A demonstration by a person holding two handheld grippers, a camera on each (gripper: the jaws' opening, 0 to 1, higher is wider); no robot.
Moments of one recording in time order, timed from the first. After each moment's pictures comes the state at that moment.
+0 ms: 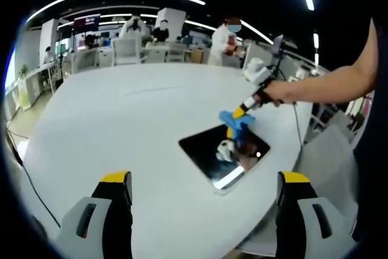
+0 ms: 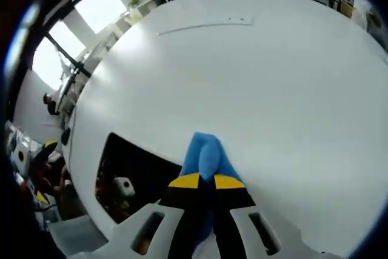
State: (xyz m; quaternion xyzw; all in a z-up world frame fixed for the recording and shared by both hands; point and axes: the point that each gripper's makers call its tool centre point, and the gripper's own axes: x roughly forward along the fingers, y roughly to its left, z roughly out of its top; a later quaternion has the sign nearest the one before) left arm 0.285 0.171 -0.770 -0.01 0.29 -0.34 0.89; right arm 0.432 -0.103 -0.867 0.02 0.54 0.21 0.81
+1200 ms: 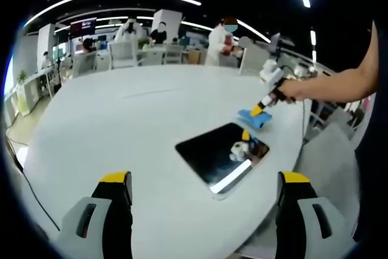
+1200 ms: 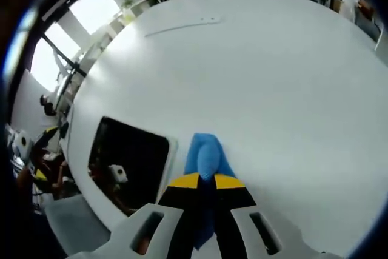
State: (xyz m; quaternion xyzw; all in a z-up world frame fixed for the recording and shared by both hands) left arm 0.288 0.162 -0.767 0.01 0.28 -0.35 0.89; right arm 0.394 -0.178 -0.857 0.02 0.55 0.19 0.81
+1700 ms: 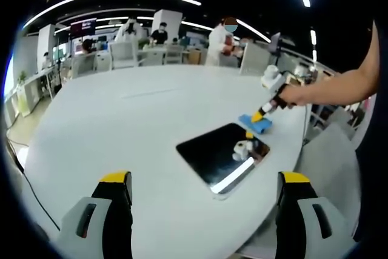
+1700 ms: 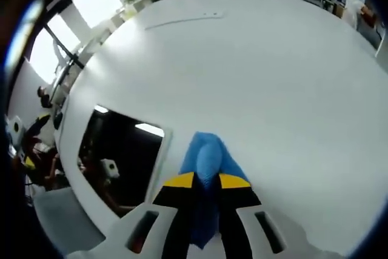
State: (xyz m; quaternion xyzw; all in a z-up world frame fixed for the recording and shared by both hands) left arm 0.290 0.162 -0.765 0.01 0.28 -0.35 0.89; right arm 0.388 -0.177 -0.876 -0.02 0.54 0.20 0.81
